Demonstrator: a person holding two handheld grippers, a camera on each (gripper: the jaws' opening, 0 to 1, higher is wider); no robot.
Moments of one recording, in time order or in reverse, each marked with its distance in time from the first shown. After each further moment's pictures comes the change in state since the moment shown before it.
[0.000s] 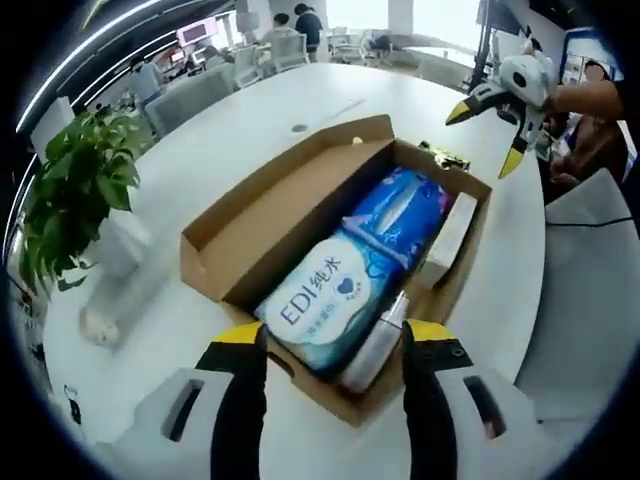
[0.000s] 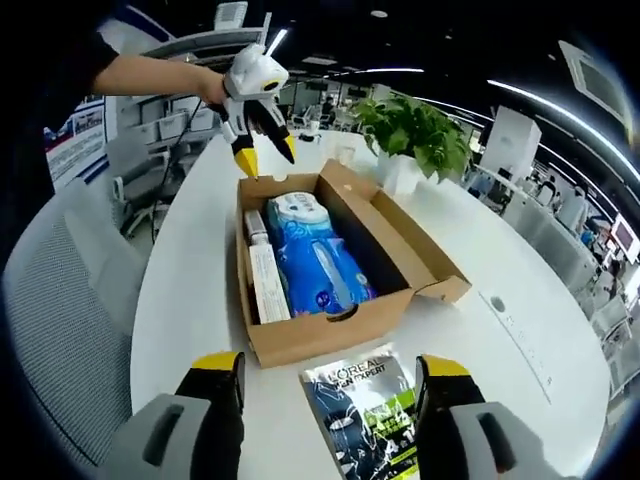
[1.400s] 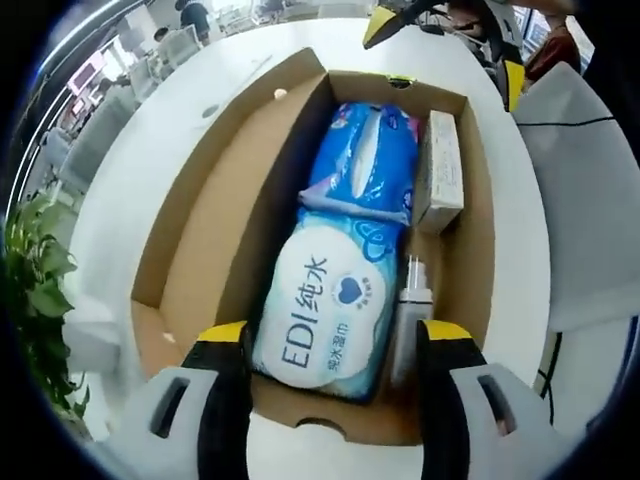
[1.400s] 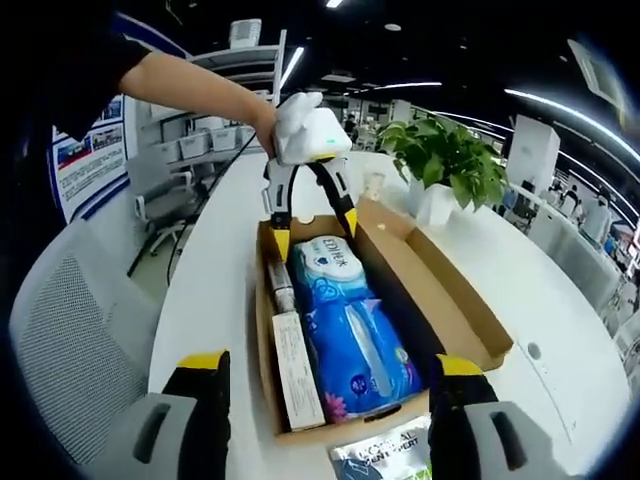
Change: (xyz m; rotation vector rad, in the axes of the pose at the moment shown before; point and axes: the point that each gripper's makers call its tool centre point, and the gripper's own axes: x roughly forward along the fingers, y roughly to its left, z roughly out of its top) left arm 0.059 -0.002 -0.005 0.384 0.166 -0.177; right arm 0.044 0.028 0.062 -0.005 -0.074 0.114
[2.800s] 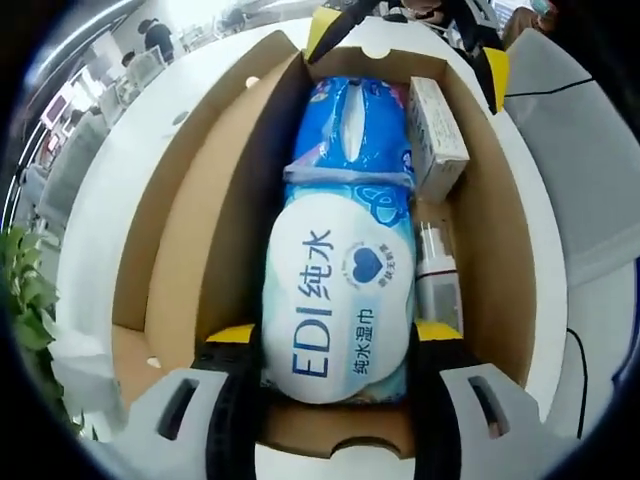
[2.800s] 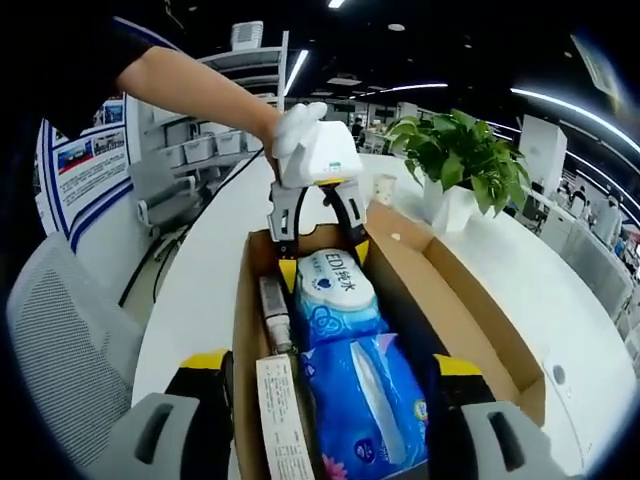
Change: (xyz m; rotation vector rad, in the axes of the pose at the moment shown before) left arm 0.029 0.007 -0.017 0.141 -0.022 -0.072; right arm 0.059 -0.003 0.021 0.003 -0.021 0.039
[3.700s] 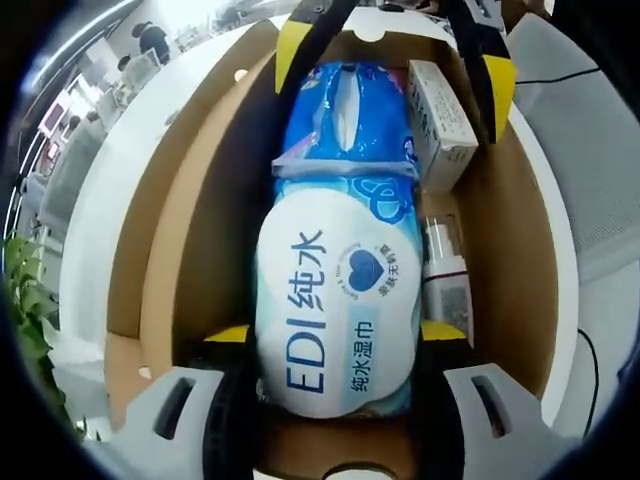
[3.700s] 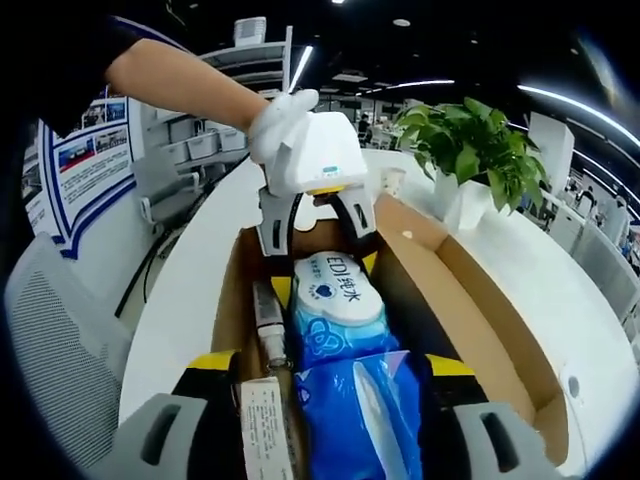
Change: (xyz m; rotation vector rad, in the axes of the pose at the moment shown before) left arm 0.012 -0.001 -0.001 0.015 0.007 0.014; right arm 0.040 -0.005 0.005 -0.011 0.024 0.031
